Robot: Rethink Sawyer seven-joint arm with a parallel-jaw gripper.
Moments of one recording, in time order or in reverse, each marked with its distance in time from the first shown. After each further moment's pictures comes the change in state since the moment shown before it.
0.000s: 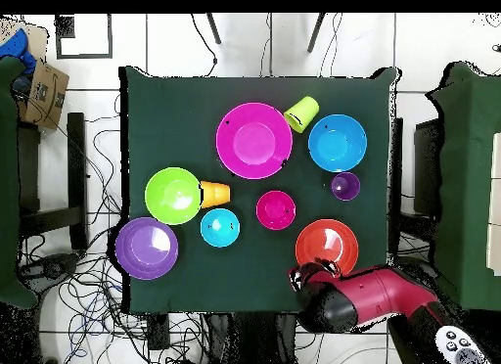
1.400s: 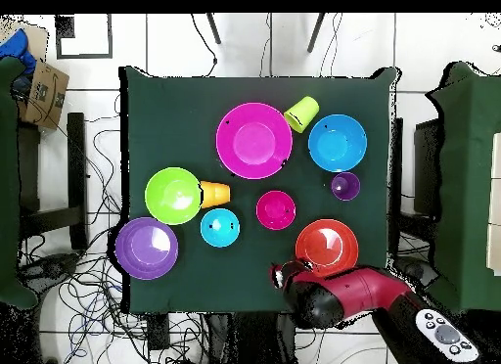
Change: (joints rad) arm 0.004 0.184 -0.033 -0.024 0.000 -0.143 0.000
